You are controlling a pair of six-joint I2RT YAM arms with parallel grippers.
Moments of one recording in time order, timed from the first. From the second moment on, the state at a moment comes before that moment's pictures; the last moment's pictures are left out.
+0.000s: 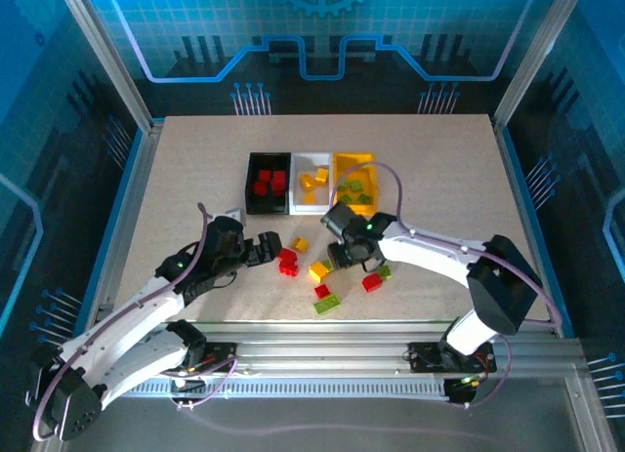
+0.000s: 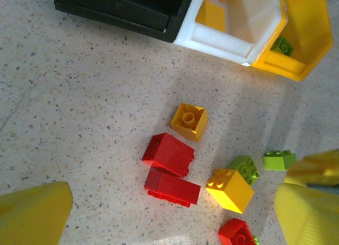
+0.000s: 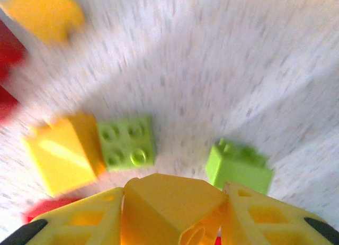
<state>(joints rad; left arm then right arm) -0.54 0.87 0.60 -0.48 -0.05 -0.77 0.82 1.57 1.08 -0.70 0.12 0.43</state>
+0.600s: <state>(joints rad) -0.54 0.89 0.58 -0.46 0.02 -0.77 0.63 2.21 1.92 -0.77 0.13 0.43</state>
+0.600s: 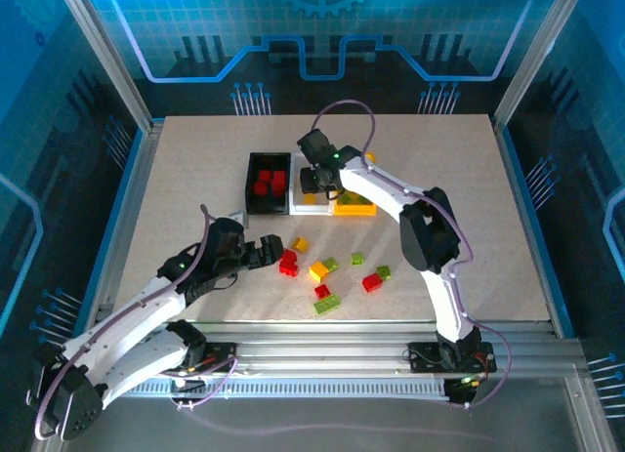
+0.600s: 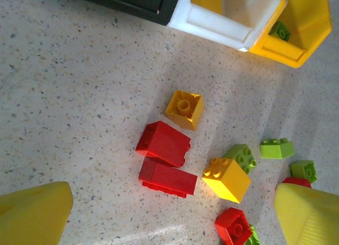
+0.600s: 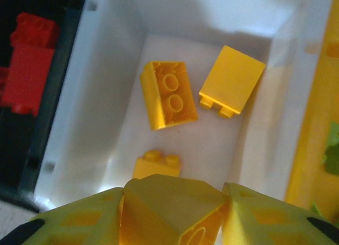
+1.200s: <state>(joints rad) -0.65 1.33 0.71 -0.39 0.02 -0.65 0.63 1.83 1.59 -0.70 0.08 0.48</state>
